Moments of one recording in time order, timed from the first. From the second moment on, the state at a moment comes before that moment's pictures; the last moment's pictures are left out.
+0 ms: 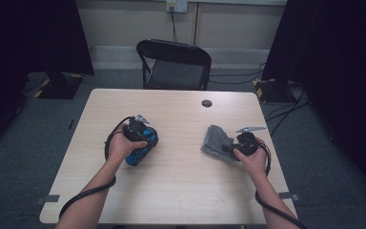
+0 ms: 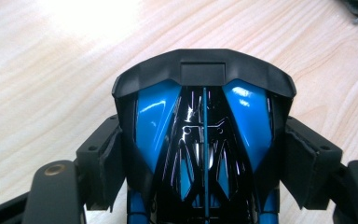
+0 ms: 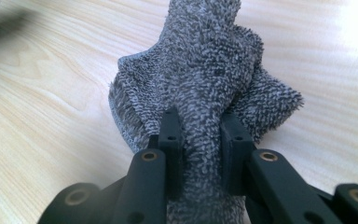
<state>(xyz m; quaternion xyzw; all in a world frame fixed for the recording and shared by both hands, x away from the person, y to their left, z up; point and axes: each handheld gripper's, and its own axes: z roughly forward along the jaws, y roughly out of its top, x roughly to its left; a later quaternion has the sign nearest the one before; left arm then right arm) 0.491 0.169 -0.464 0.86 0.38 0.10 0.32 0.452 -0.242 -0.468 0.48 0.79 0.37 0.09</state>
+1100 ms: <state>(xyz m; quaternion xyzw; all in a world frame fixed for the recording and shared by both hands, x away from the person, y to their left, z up) 0.506 0.173 -0.486 0.85 0.40 0.09 0.32 0.463 -0.246 -0.483 0.50 0.78 0.37 0.11</state>
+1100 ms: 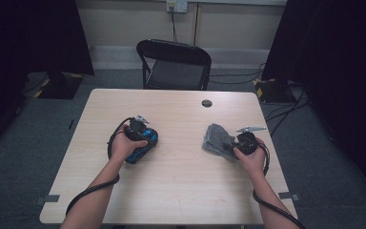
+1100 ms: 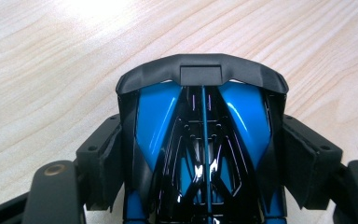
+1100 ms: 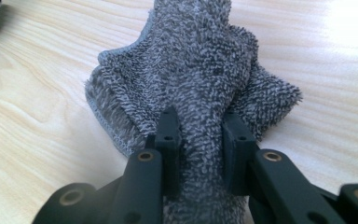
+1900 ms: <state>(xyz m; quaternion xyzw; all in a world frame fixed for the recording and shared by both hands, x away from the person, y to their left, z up) 0.509 0.165 -0.492 0.86 0.39 0.12 0.32 0.466 -0.240 -0.487 0.50 0.78 0.36 0.14</state>
